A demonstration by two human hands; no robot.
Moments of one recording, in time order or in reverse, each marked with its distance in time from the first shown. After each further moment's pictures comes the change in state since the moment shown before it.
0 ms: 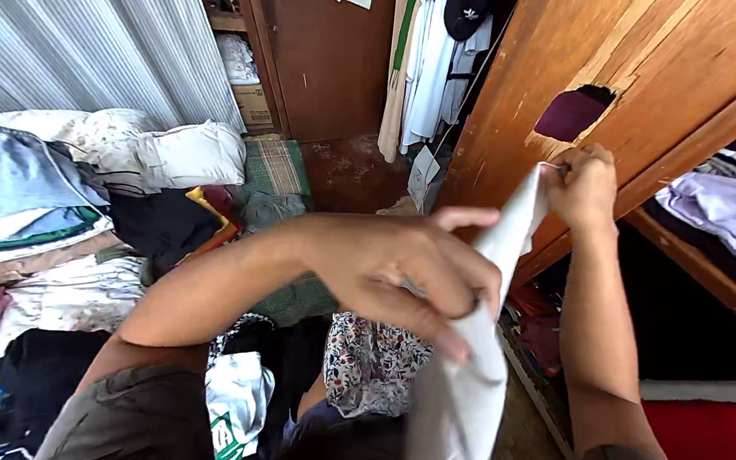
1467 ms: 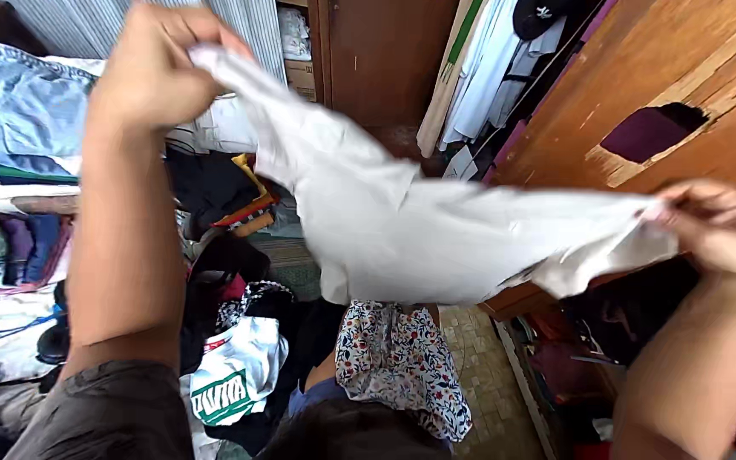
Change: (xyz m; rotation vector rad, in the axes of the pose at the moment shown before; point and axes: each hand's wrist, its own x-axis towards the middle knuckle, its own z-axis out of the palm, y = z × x) left_hand -0.212 0.040 -0.139 0.820 0.695 -0.874; right_hand -0.002 0.047 -0.039 0.626 -0.248 -0.360
